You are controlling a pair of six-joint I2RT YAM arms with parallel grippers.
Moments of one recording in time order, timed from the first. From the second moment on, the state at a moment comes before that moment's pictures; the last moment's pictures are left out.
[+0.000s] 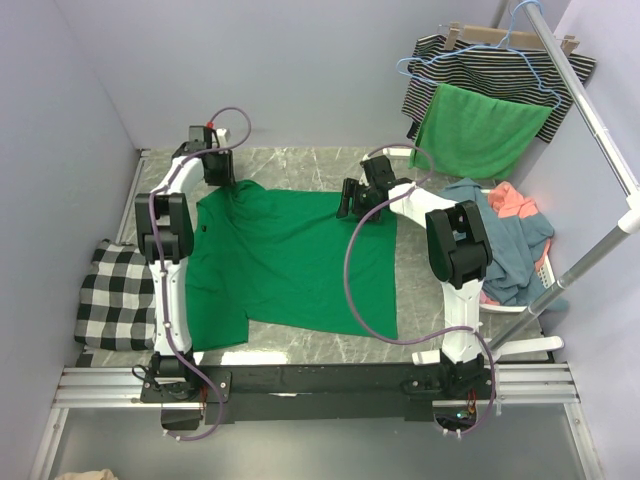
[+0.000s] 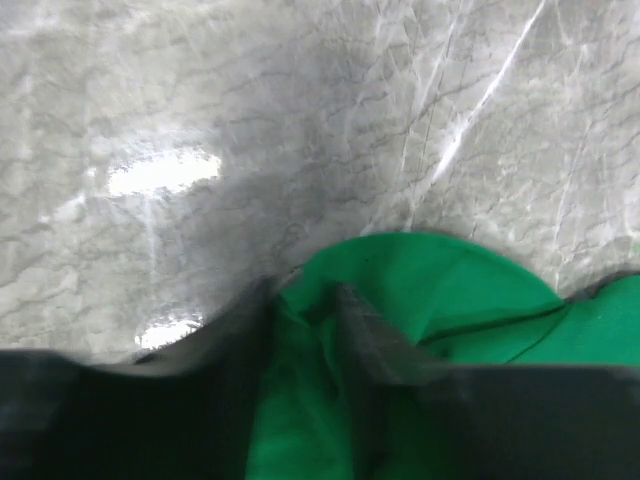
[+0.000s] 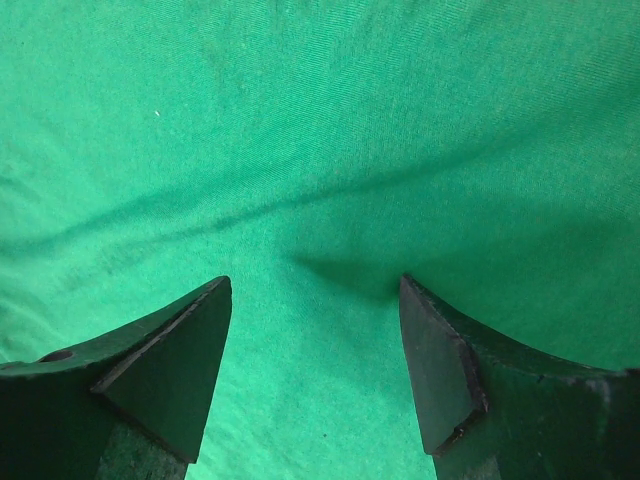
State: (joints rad) left arm 0.00 2.45 2.09 -0.52 0.21 -0.04; right arm 0.33 2.13 1.53 -0.34 -0.20 0.43
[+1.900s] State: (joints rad) left arm -0.13 1.77 1.32 -0.27 0.03 -0.49; right arm 0.50 1.89 1.33 -0.42 -0.01 0.39
